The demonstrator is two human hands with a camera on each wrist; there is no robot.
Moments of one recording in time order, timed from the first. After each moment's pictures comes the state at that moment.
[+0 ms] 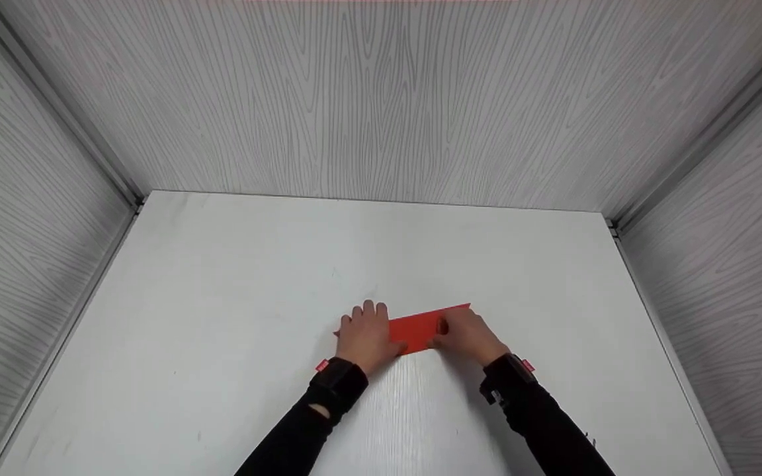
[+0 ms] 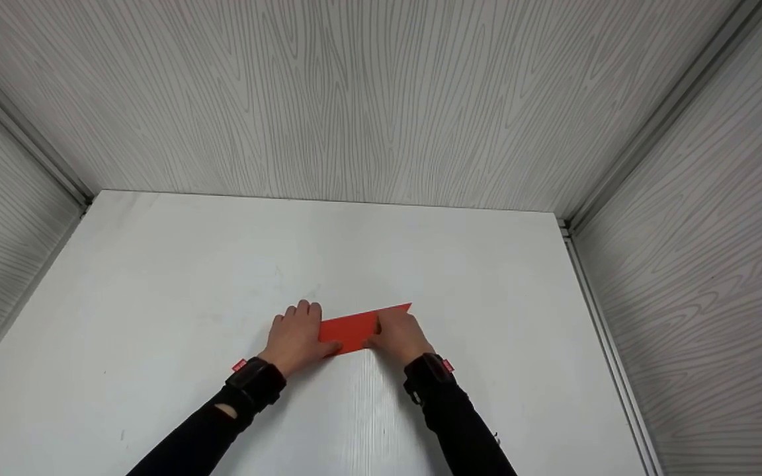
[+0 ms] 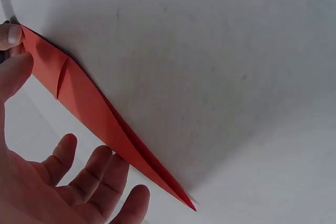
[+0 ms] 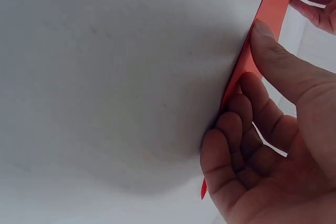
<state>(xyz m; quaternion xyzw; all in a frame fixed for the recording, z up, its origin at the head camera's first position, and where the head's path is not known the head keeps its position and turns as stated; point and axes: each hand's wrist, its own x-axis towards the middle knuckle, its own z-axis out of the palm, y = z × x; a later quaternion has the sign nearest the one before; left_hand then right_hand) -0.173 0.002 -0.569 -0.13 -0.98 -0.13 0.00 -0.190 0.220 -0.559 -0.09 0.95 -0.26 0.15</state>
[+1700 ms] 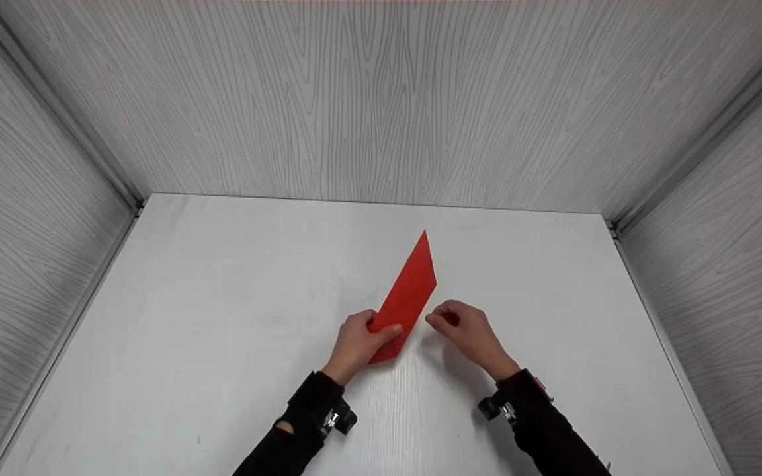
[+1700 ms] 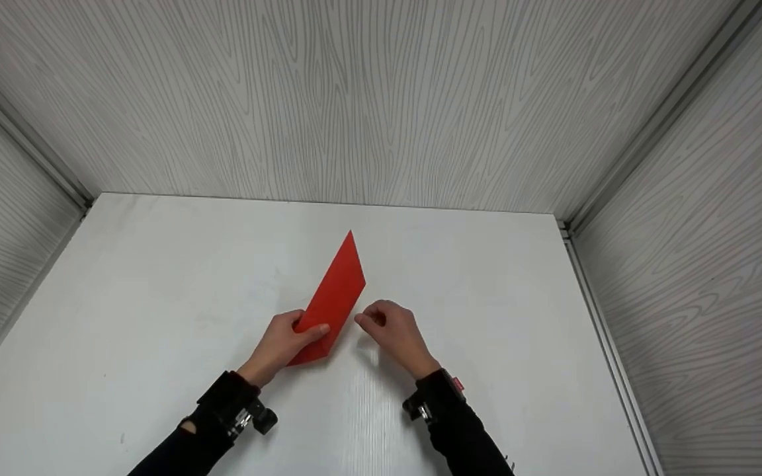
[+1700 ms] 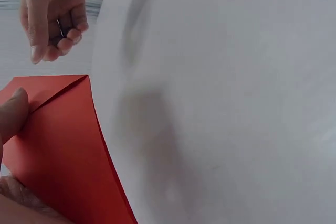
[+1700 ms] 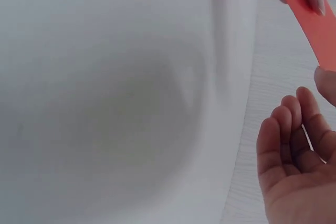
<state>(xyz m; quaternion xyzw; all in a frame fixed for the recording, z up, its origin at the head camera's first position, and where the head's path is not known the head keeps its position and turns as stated) -0.168 -0.018 -0.550 -0.02 -0.81 -0.57 -0.11 -0.177 0.221 -0.548 -0.10 0.89 -0.44 0.01</state>
